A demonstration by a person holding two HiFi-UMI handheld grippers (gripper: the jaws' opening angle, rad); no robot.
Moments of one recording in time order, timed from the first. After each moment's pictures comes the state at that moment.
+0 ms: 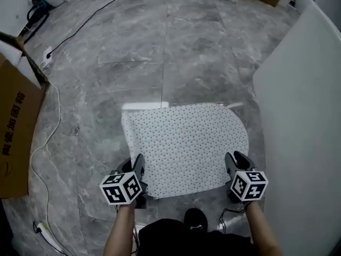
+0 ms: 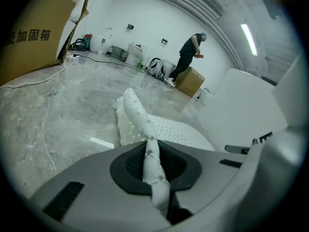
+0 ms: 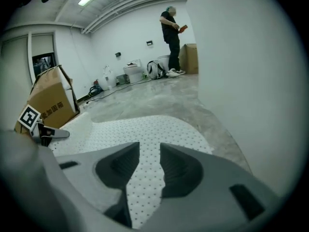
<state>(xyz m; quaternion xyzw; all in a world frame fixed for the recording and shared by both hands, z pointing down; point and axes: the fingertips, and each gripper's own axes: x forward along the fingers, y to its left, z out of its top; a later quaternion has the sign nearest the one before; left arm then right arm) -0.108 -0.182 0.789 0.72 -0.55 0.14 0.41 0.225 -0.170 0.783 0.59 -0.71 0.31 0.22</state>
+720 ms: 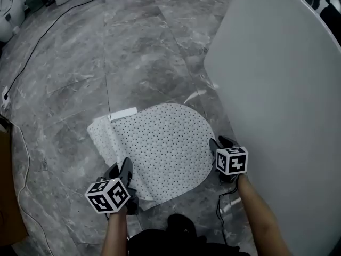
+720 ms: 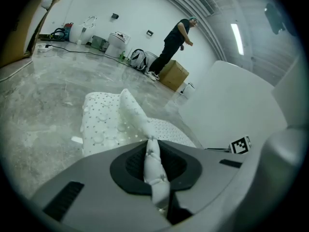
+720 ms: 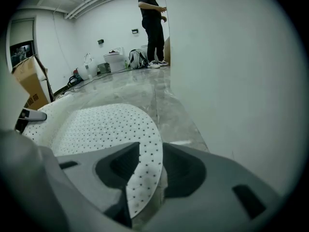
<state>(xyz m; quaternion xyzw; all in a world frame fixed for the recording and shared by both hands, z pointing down) 0.013 -0.219 0.786 0.78 -0.45 0.15 0.41 0.351 -0.181 0.837 0.64 -0.63 0.33 0.28</state>
